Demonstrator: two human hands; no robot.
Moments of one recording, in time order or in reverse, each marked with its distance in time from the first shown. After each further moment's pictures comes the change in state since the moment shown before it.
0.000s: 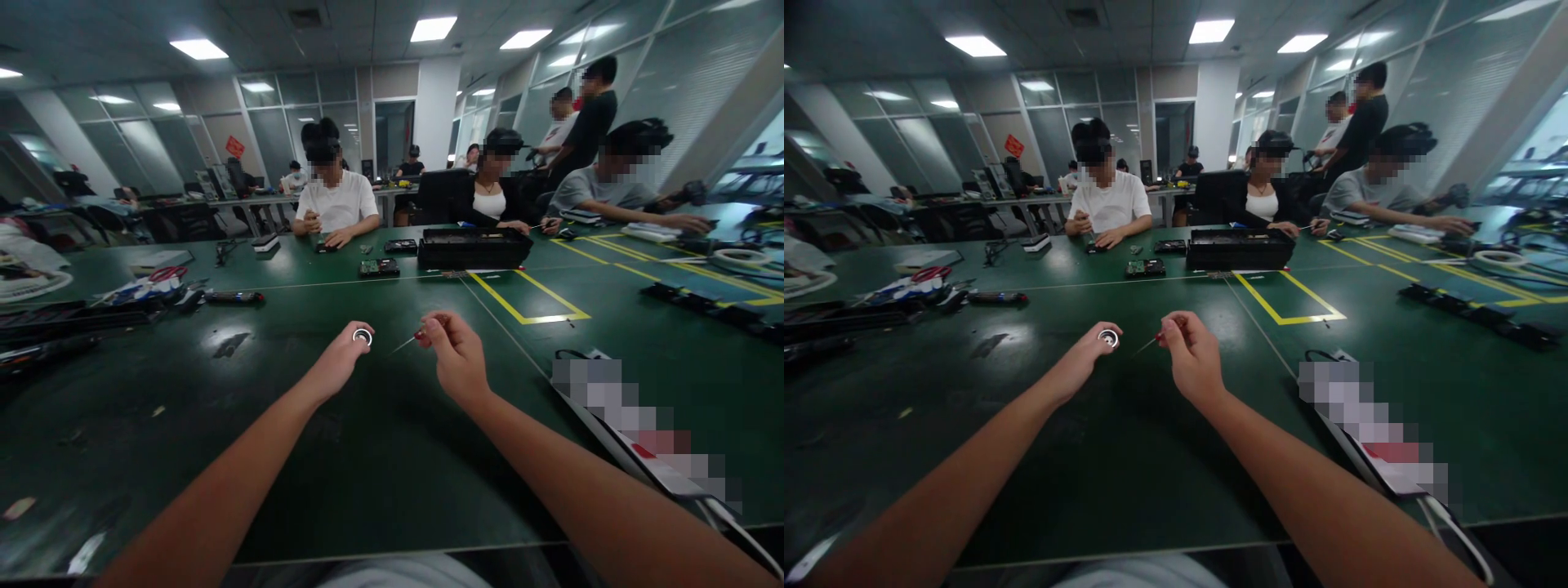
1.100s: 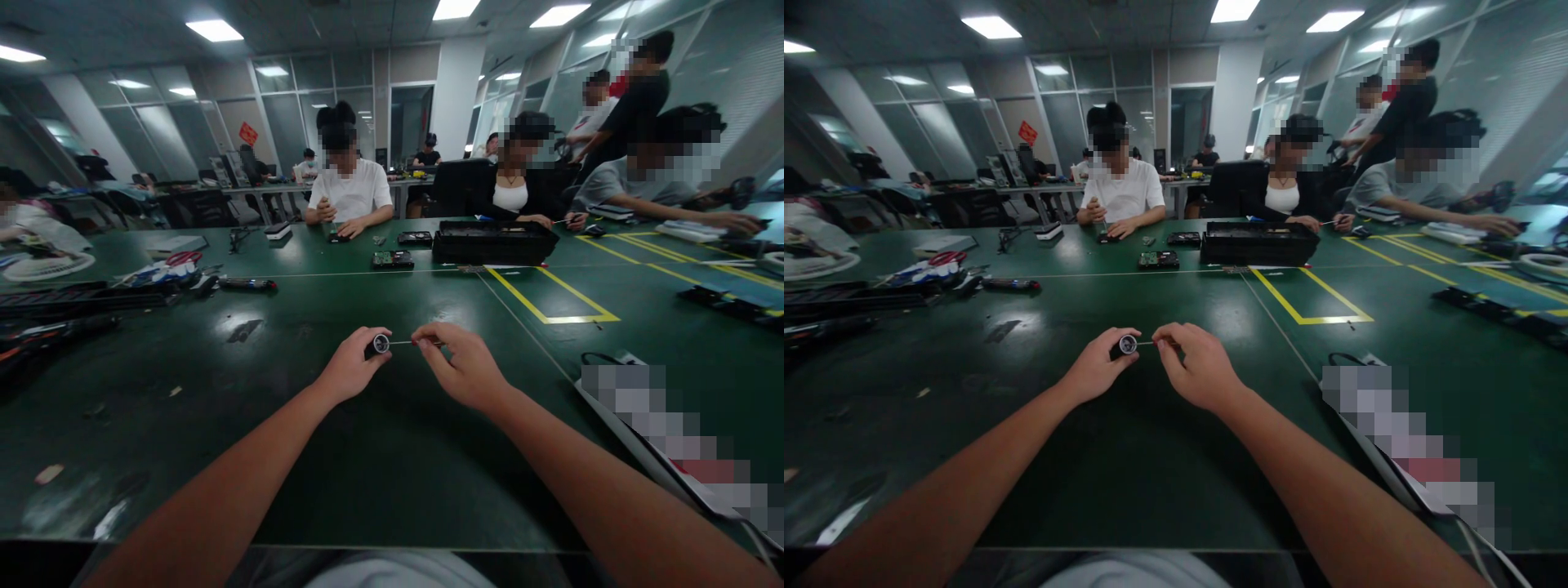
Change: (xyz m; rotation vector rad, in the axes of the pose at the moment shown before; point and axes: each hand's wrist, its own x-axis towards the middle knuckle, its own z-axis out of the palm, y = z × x) left_hand -0.008 -0.028 0.004 0.302 -0.002 0.256; right_hand 0.001 -0.008 -0.005 -0.512 -0.407 -0.223
